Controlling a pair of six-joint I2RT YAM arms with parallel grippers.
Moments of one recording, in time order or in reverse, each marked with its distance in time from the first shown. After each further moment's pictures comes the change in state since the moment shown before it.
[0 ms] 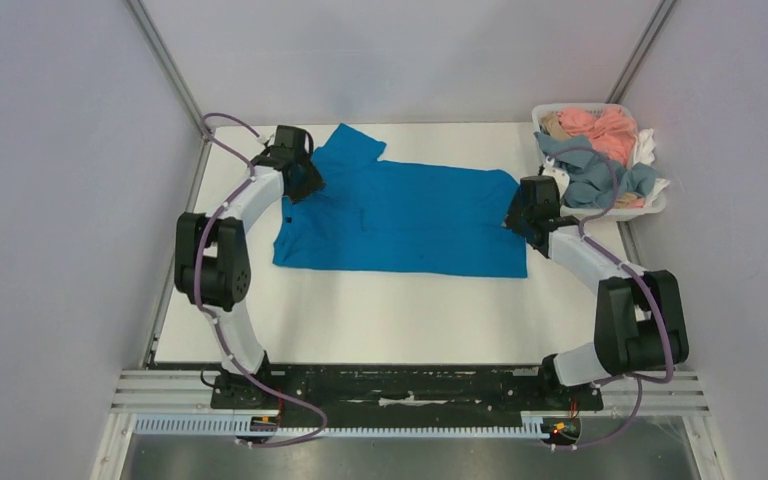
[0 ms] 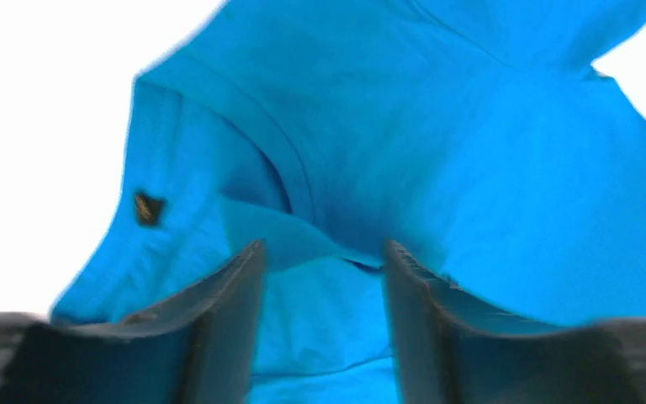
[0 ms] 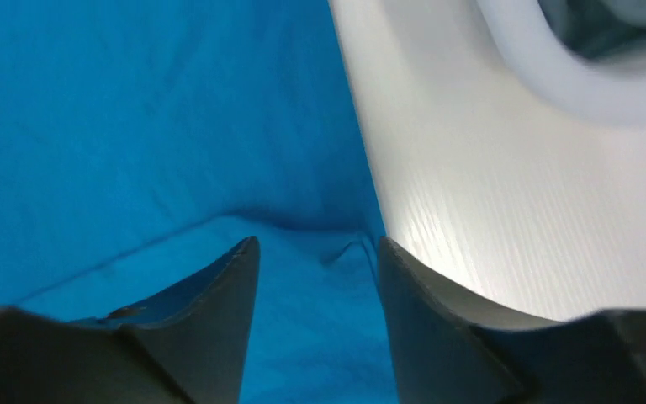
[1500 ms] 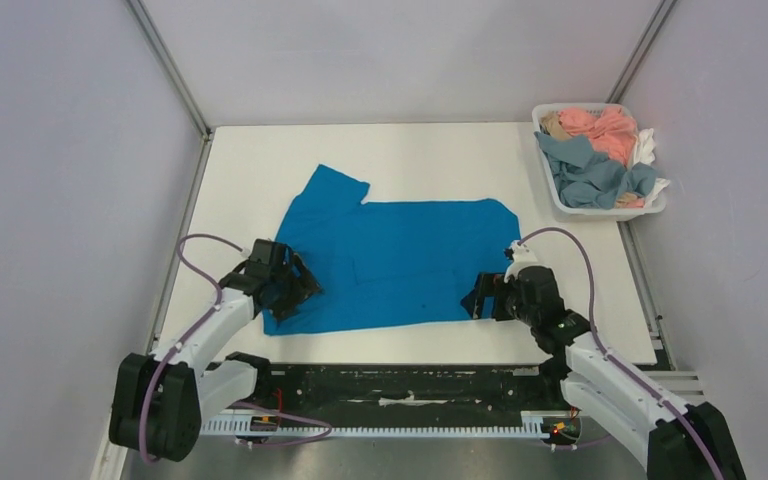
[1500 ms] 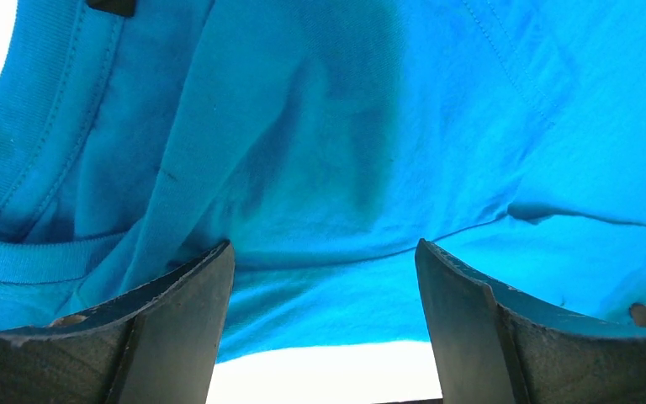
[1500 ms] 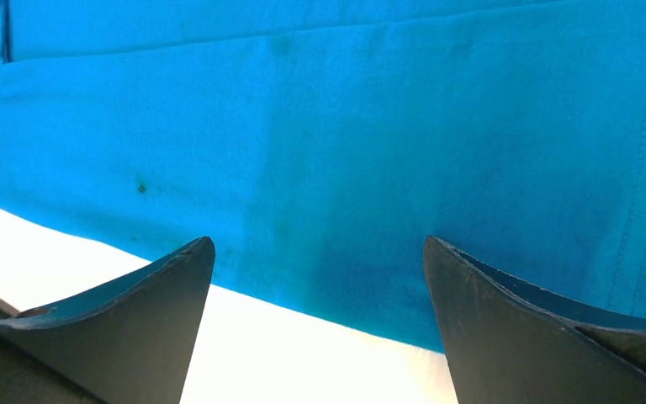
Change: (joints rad) left arm -0.035 -0.745 -0.903 -0.023 0.182 -0.172; right arm 0.250 -0.622 -0.612 0.095 -0.462 -0.063
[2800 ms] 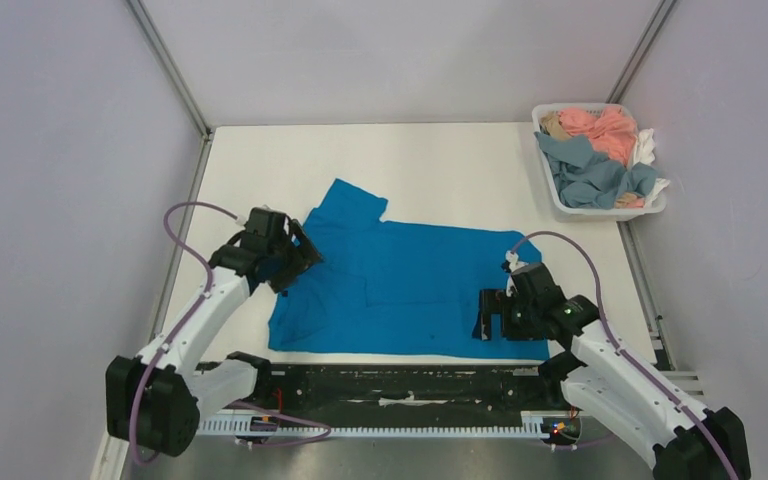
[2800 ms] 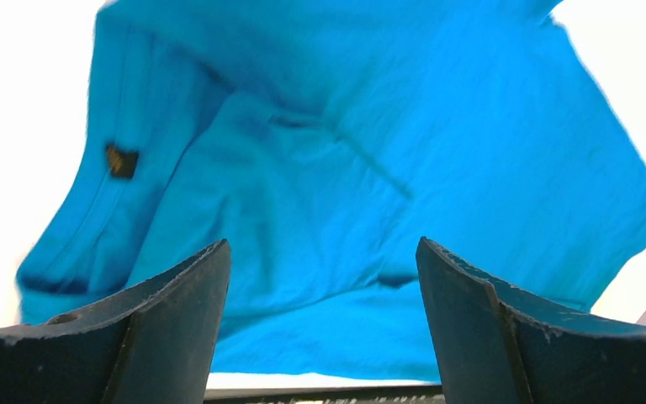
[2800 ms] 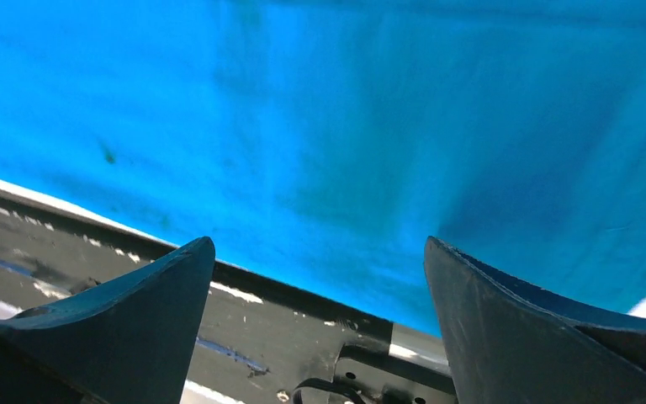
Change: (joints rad) left arm -0.044 -0.070 0.226 -0.184 -0.055 -0.032; right arm 0.059 -0.076 0.189 -0.666 -0.060 0.061
